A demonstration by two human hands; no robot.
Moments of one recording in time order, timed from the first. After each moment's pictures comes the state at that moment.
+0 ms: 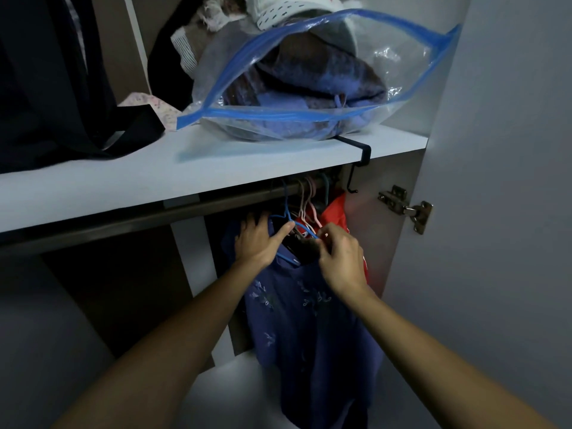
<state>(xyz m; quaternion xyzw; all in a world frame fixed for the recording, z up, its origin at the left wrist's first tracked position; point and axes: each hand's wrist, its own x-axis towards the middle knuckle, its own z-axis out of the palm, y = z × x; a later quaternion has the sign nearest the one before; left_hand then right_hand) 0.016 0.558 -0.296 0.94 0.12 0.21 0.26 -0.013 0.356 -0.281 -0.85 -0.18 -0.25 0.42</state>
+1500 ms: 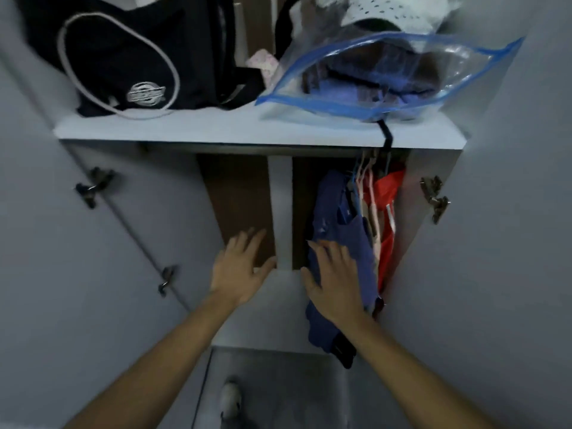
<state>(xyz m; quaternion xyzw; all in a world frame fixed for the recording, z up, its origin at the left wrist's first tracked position) -0.305 0.463 -0.281 0.94 0.29 0.14 0.12 -0.164 0.274 -0.286 -0.84 -0.46 -0.06 0.30</state>
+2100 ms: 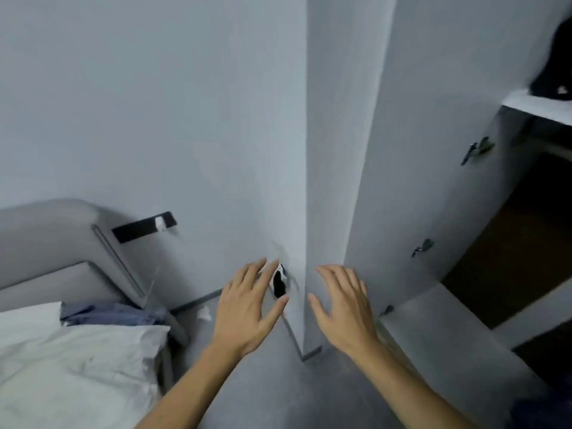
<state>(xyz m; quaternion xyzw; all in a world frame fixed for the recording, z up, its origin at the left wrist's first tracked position) -0.826 0.254 -0.260 0.69 0.68 0.24 0.03 -0.606 0.318 -0.278 -0.48 -0.81 0.13 0.29</state>
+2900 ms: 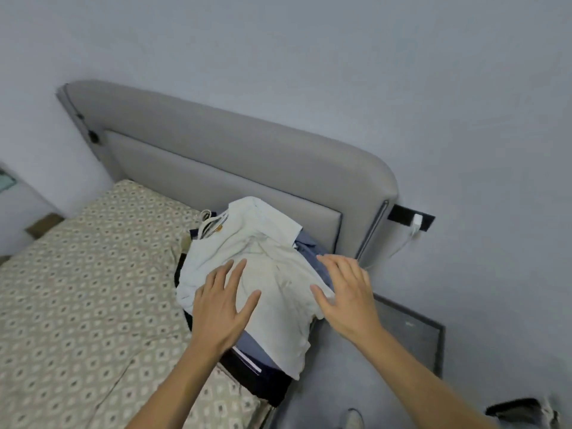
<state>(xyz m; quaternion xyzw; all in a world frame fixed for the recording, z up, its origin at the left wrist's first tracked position) -1.228 -0.057 -0.317 0.19 0.96 0.20 -0.03 -1.150 0.211 -0.318 -0.07 -0.95 0.25 0.17</state>
